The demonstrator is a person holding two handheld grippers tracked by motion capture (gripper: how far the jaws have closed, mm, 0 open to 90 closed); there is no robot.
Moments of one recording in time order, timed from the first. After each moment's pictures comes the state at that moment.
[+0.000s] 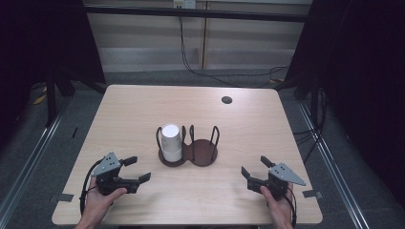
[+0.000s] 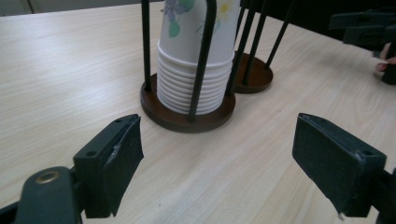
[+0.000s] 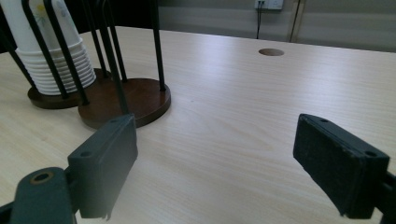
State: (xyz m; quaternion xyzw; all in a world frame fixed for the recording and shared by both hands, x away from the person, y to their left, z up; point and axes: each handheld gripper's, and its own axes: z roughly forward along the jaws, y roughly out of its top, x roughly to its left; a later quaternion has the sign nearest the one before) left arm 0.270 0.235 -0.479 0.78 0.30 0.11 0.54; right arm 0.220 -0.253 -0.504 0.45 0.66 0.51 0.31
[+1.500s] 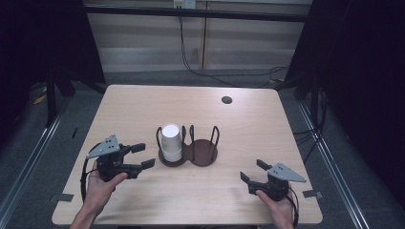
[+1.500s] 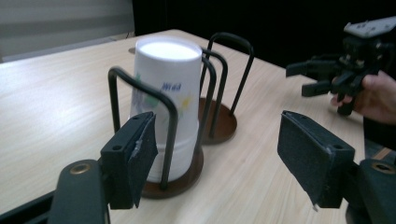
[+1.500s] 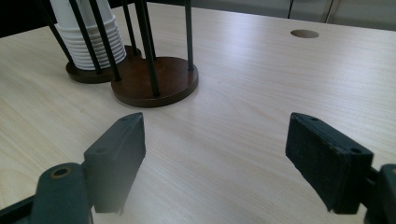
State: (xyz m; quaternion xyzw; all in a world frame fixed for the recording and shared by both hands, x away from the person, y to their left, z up) left arm 0.292 0.220 -0.422 0.77 0.25 0.08 0.58; right arm 0.216 -0.254 -0.496 0.43 0.71 0.50 0.26
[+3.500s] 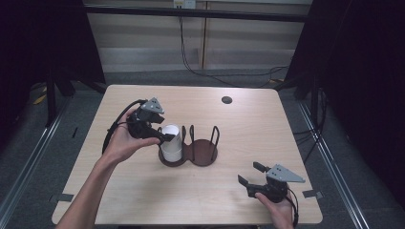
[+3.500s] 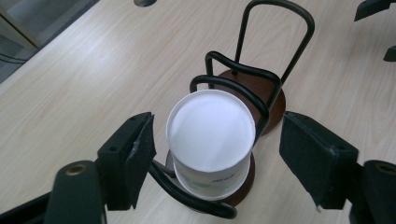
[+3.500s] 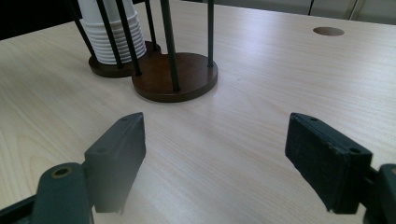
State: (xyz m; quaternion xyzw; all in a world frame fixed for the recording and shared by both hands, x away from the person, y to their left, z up) left arm 0.369 0.135 -0.347 0.91 0.21 0.10 0.34; right arm 0.213 -0.251 -0.496 0.41 0.72 0.51 0.23
